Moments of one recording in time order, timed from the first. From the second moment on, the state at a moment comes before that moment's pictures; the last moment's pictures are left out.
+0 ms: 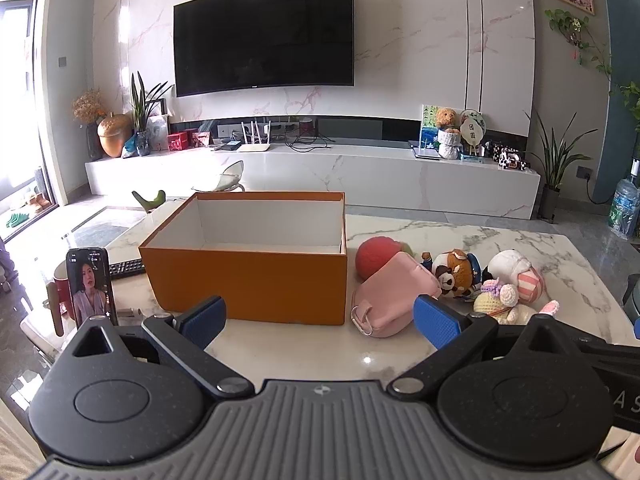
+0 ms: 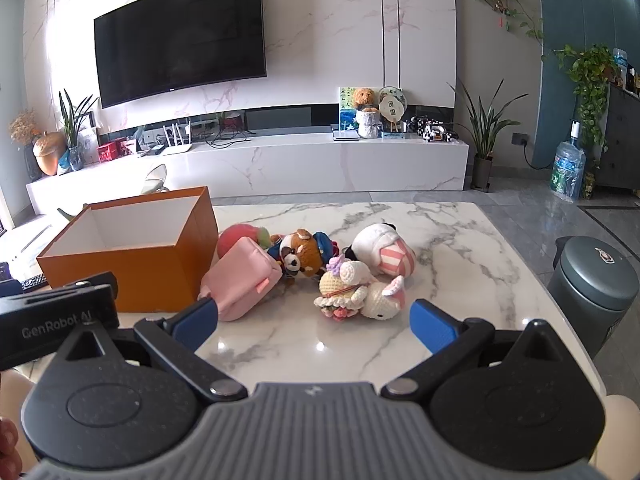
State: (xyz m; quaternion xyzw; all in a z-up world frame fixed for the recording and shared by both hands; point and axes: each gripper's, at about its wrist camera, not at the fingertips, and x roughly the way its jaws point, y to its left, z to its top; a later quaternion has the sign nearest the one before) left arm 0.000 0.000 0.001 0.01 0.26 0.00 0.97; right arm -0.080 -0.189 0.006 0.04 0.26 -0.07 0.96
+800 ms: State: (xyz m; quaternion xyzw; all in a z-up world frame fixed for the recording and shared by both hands) left arm -0.002 0.000 0.004 0.00 0.26 -0.01 0.97; right arm -0.088 -0.188 0.012 0.05 0.26 -0.07 0.96
